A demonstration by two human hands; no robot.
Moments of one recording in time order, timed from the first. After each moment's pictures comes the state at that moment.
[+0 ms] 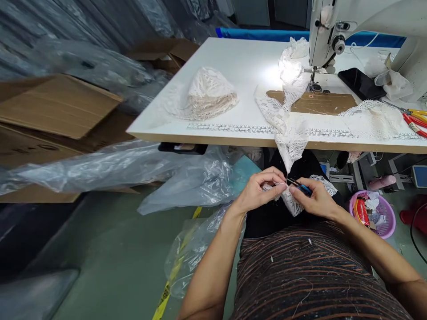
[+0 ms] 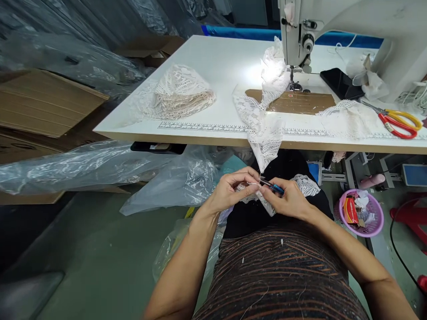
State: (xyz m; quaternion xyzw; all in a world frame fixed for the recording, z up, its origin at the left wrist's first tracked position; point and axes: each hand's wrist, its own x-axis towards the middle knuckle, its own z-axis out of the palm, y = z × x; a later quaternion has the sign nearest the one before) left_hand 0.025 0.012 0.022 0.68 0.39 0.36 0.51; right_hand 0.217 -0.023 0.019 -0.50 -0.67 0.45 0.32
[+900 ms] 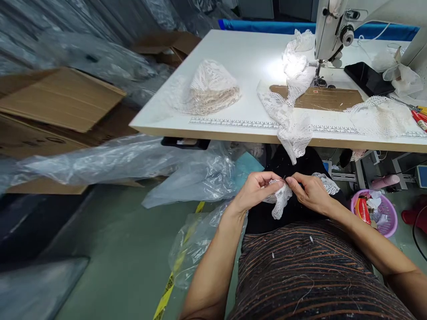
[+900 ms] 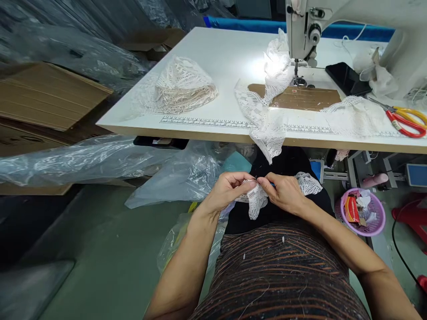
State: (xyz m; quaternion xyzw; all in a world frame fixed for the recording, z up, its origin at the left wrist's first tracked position) left_hand 0.021 0.003 0.023 0.56 0.45 0.33 0.61; right_hand 0.207 -0.014 0.011 -0.50 -0.77 0.30 0.26
